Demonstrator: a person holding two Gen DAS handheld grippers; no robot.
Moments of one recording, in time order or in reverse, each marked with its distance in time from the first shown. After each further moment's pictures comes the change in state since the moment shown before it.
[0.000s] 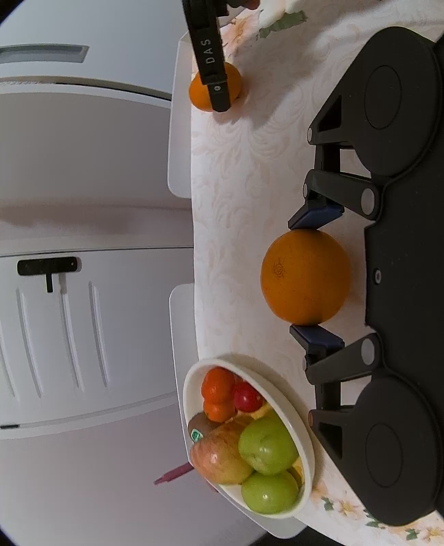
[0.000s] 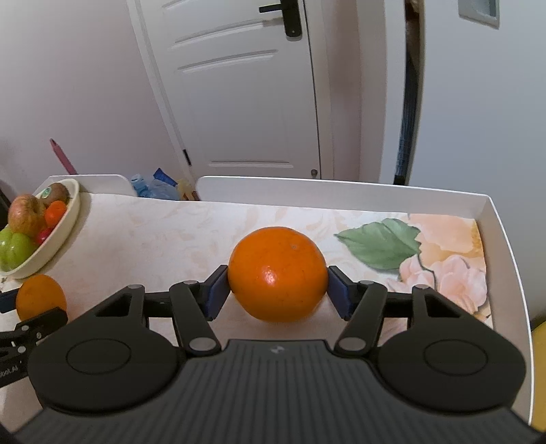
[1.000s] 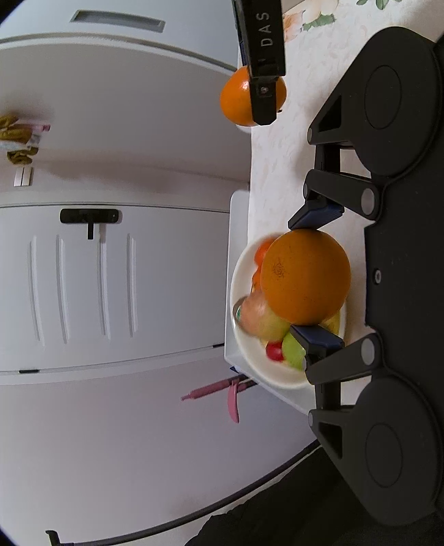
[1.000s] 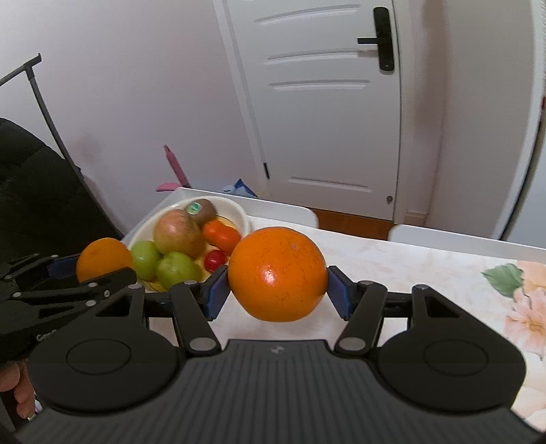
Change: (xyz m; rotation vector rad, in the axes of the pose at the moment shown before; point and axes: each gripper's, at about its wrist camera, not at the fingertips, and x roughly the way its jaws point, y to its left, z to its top) left arm -0.088 0.130 0.034 -0.069 -0.079 0.045; right arm -0.072 0.186 0.028 -0.093 -0.044 0.173
